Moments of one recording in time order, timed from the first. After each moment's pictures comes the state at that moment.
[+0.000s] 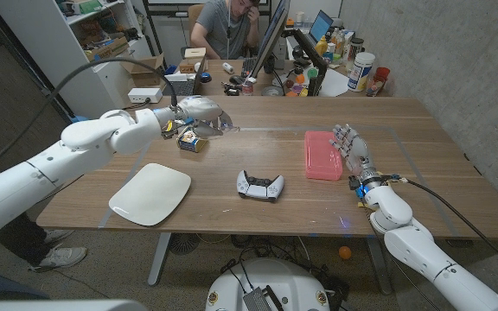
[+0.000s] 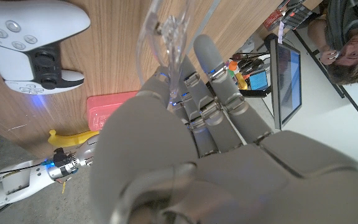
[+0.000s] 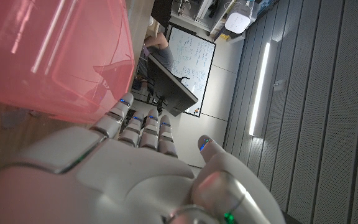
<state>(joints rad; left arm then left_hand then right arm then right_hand) 0.77 1.11 0.43 -1.92 0.67 -0.28 -0.09 1.18 0.06 0.35 -0.14 0.20 0.74 -0.02 0.29 0.23 0.81 -0.12 0.48 0.44 1.16 -0.21 0.31 0.24 0.94 -0.13 0.97 0.20 -1.17 -0.58 -0.30 -1.61 0.60 0.38 -0.11 0.04 0.08 0.44 0.15 0.21 0.16 0.05 0.20 0.18 0.18 0.06 0.20 0.19 0.07 0.03 0.20 0.19 0.22 0.00 0.20 0.17</state>
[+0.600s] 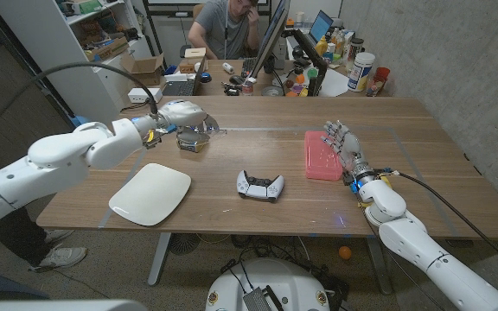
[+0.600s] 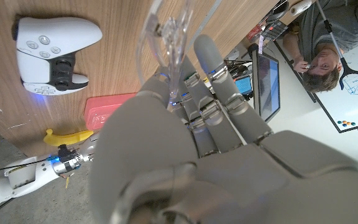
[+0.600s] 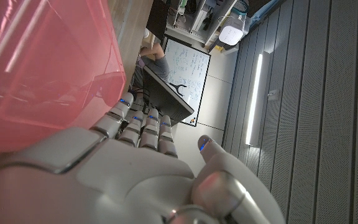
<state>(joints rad) 1.12 1.25 0.15 -2.07 0.61 -0.15 0.00 1.18 0.06 0.35 -0.14 0.21 0.74 -0.02 0.29 0.23 0.81 -0.12 0.48 0.44 1.16 -0.21 0.31 0.24 0.93 -0.13 0.98 0.20 -1.10 -0.57 -0.34 -1.57 0.60 0.37 -0.05 0.04 0.08 0.44 0.15 0.21 0.16 0.05 0.20 0.18 0.18 0.06 0.20 0.19 0.07 0.03 0.20 0.19 0.22 0.00 0.20 0.17</state>
